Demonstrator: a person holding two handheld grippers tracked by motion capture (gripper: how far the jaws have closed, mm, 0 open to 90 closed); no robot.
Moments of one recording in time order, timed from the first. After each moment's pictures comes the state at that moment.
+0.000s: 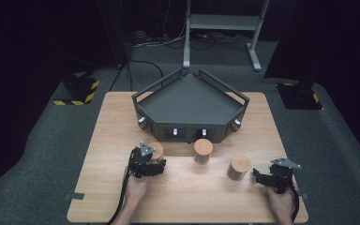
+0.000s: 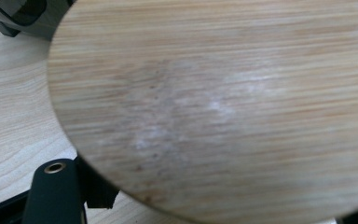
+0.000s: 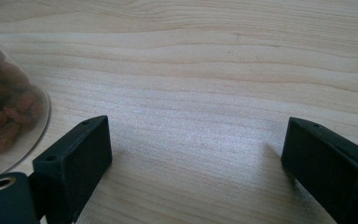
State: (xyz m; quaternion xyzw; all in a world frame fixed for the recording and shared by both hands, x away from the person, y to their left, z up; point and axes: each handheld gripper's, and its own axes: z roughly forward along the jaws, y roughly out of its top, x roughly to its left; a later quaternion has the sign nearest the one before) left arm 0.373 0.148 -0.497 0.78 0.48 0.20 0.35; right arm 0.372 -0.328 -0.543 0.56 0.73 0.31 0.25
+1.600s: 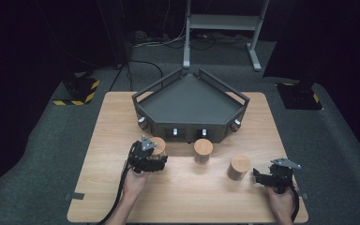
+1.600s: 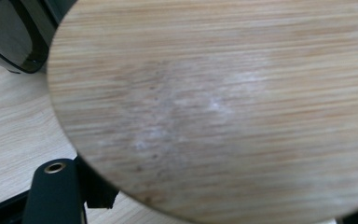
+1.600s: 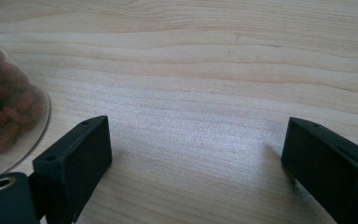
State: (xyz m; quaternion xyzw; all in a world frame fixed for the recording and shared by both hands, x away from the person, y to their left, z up) left arm 0.375 0.145 -0.463 0.79 0.45 0.19 0.36; right arm 0.372 -0.328 -0.543 0.56 0.73 0.31 0.25
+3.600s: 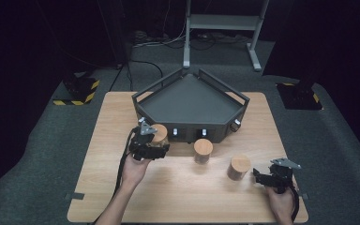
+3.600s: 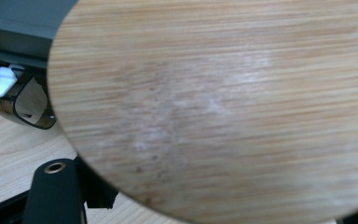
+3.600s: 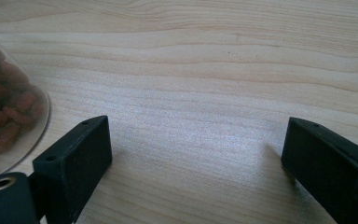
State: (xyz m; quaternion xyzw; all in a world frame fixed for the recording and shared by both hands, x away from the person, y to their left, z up) left arm 0.395 0.141 -0.415 0.80 0.44 0.18 0.37; right arm 0.372 -0.328 -0.543 0.56 0.73 0.31 0.25
